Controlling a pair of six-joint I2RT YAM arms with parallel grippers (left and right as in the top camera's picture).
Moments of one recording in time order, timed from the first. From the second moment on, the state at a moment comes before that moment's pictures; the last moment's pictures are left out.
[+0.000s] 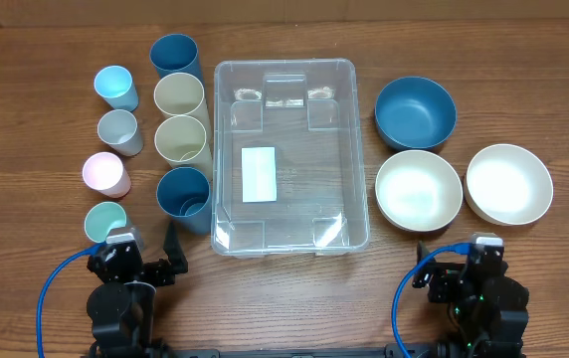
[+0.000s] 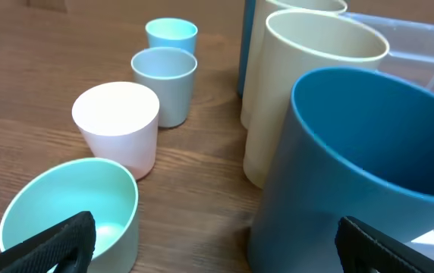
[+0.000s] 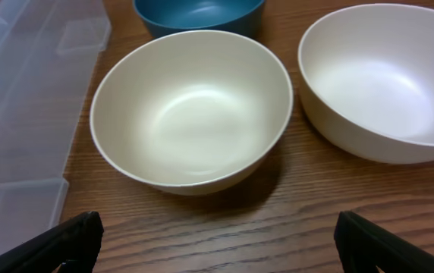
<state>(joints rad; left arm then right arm) 0.11 0.02 0.13 -0.42 0.02 -0.12 -0.05 0.01 0.28 -0.84 -0.04 0.07</state>
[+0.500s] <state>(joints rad) 0.11 0.02 0.13 -0.42 0.07 -0.21 -0.05 0.01 0.28 -0.61 -0.20 0.07</state>
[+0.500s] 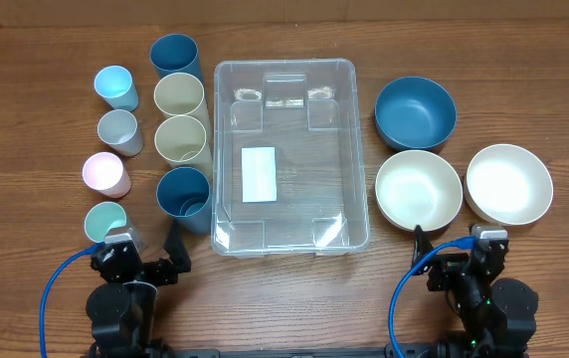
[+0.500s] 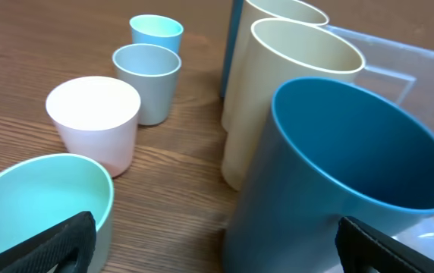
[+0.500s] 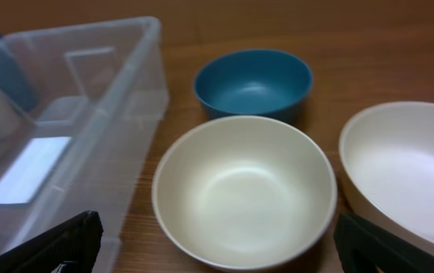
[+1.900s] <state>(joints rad) 0.12 1.19 1.51 -1.03 0.06 -0.23 -0.07 1.12 1.36 -1.08 -0.26 0.16</state>
